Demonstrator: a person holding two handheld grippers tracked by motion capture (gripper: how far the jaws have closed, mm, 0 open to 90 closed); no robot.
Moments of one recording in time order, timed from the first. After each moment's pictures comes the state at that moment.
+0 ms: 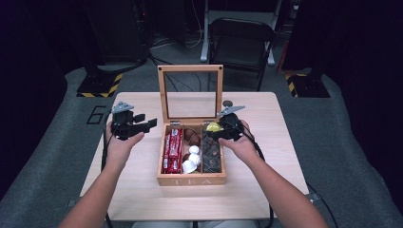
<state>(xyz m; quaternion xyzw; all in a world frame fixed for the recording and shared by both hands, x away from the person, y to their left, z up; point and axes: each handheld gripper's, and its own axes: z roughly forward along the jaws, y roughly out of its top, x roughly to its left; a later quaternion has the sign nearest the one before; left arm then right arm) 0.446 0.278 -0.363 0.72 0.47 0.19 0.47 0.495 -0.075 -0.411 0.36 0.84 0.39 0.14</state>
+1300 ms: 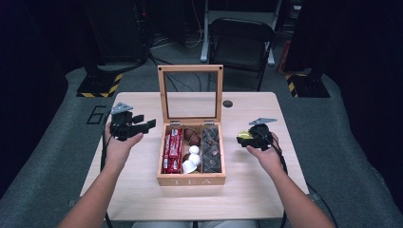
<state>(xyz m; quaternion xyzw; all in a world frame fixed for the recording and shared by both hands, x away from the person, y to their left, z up) 0.445 0.281 -0.365 0.72 0.47 0.20 0.47 0.484 -0.171 -0.455 0.47 0.79 0.36 0.18</state>
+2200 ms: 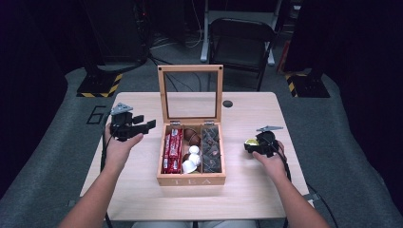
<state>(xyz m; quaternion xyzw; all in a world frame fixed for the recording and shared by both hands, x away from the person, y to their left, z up) 0.445 0.281 -0.366 0.72 0.47 0.20 0.46 0.481 -0.198 -0.489 0.52 0.77 0.34 0.17</state>
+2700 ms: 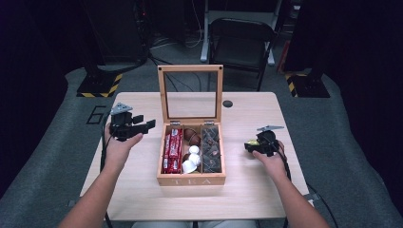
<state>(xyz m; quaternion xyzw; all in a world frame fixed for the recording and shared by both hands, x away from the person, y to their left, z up) 0.444 0.282 -0.366 0.72 0.47 0.20 0.47 0.484 -0.201 -0.490 0.52 0.77 0.34 0.16</state>
